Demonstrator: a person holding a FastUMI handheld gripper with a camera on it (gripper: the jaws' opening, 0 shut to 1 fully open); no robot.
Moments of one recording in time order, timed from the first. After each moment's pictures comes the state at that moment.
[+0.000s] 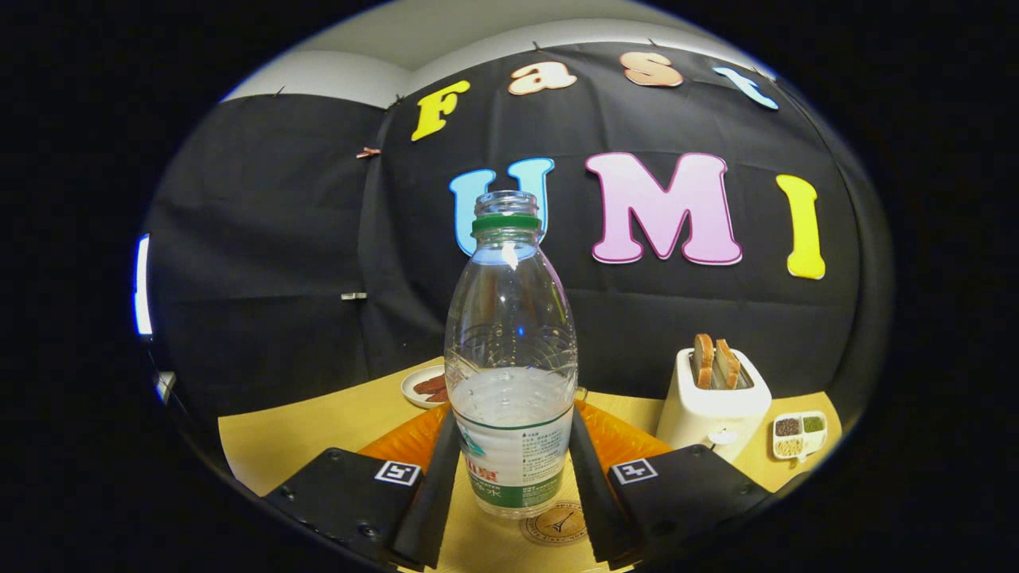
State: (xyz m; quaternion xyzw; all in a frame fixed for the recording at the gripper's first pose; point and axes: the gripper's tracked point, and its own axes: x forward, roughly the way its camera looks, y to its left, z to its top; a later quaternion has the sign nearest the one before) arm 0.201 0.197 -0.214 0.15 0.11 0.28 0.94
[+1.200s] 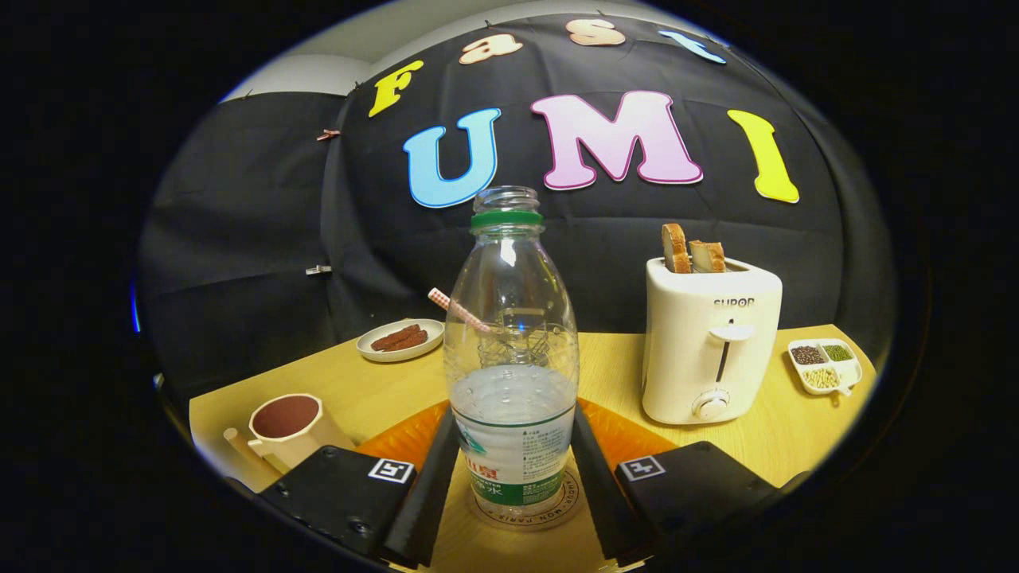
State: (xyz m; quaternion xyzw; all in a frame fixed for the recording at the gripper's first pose) arm 0.212 0.189 -0.350 0.15 0.17 0.24 0.94
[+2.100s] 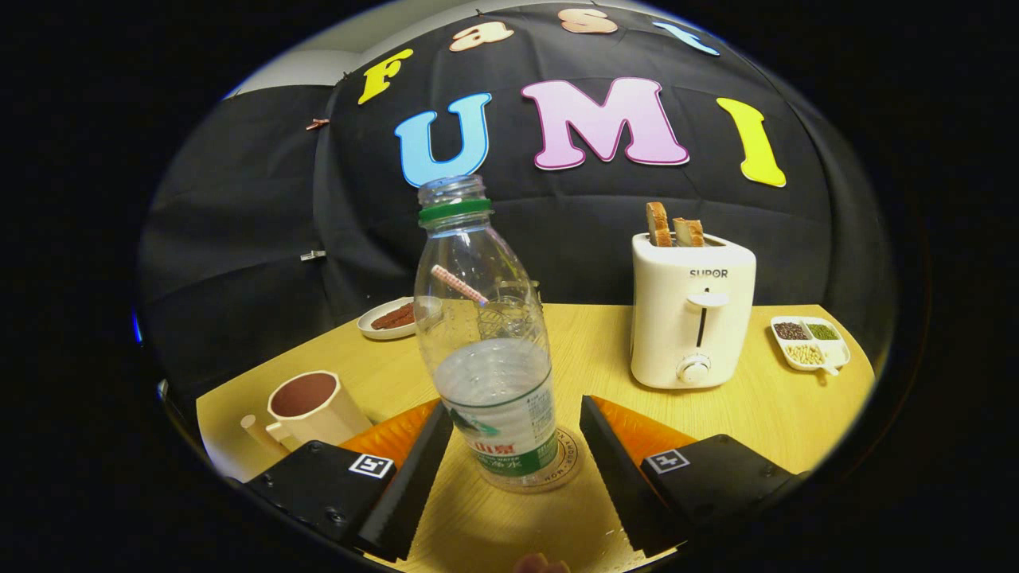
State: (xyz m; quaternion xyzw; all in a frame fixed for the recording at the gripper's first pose) arm 0.174 0.175 -0.353 0.15 0.21 0.23 0.94
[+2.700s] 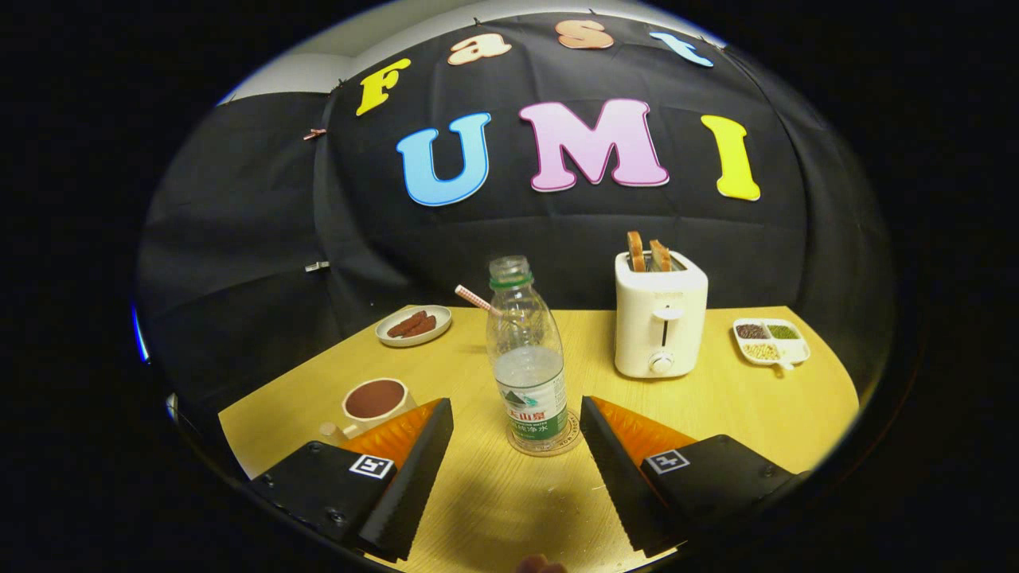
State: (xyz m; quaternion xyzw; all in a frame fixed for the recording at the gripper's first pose) arm 0.111 0.149 -0.269 0.14 0.21 0.19 0.95
